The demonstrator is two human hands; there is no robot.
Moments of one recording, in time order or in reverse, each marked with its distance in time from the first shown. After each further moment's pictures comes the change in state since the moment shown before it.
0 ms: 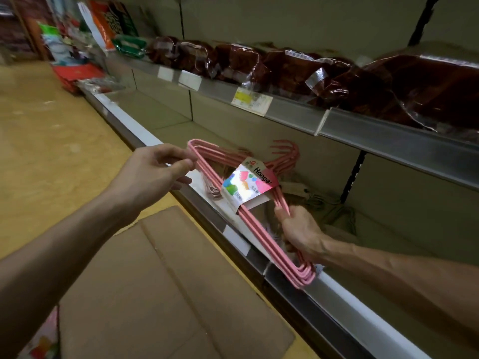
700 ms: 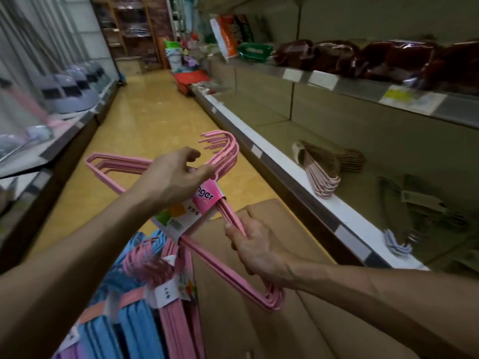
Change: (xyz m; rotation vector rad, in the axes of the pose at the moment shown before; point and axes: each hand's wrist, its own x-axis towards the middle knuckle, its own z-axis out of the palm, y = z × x) left_hand -0.068 -0.058 -0.176 0.607 0.155 -0.186; right_hand -0.110 -0.103 0.241 -0.034 -0.537 -0.460
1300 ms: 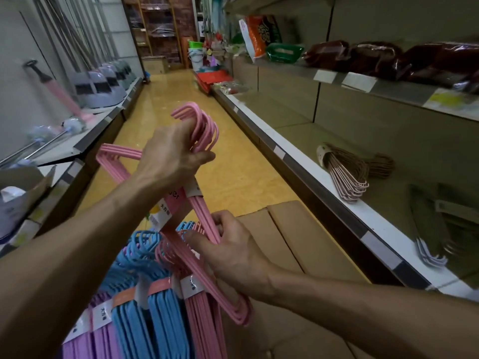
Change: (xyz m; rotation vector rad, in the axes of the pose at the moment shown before) left_hand -0.005 -0.035 -0.043 0.076 0.274 0.188; right_hand -0.003 -0.046 0.073 0.213 -0.118 -0.104
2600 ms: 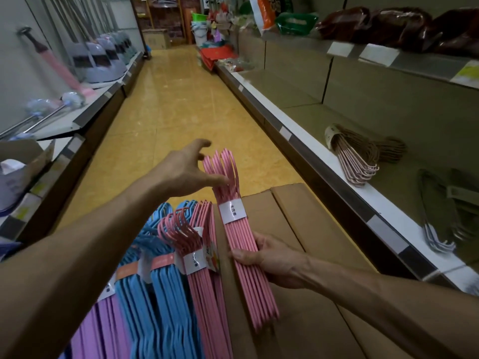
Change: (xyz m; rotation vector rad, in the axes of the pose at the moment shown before) left_hand -0.025 -0.027 0.043 -0.161 -0.422 -0.358; right_hand 0.003 0.097 -0.048 0.359 -0.340 0.409
